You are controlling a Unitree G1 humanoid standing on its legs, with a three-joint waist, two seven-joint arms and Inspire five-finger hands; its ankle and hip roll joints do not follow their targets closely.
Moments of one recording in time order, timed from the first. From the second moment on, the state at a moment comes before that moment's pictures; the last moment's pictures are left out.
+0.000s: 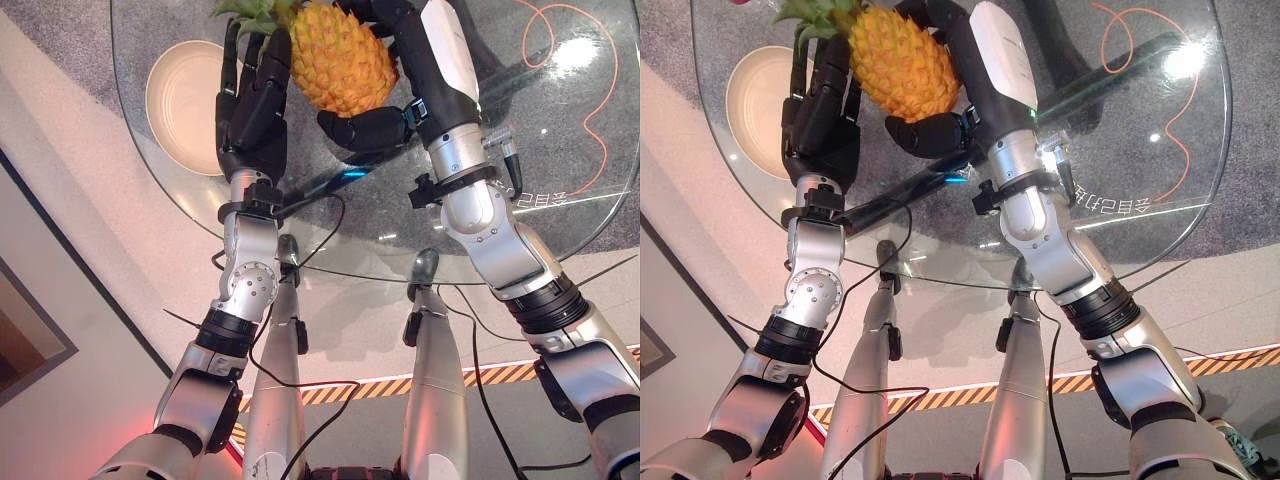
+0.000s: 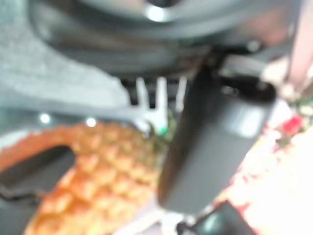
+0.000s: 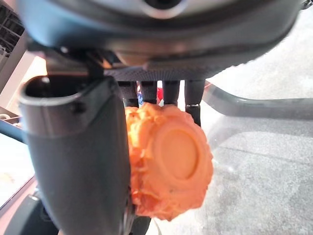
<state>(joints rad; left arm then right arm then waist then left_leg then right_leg) -0.75 0.21 -0.19 0.18 -1.16 -0.34 0.18 -0.93 -0.56 0.45 0.02 -0.19 0.07 -0.29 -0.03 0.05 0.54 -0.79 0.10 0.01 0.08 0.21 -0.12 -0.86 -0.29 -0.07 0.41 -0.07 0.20</state>
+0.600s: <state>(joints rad) -0.75 0.22 -0.21 0.18 -1.16 -0.37 0.18 -0.93 -0.56 0.44 0.02 -0.19 0.07 -0.29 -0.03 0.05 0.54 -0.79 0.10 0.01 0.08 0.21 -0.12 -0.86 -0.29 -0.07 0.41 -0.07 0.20</state>
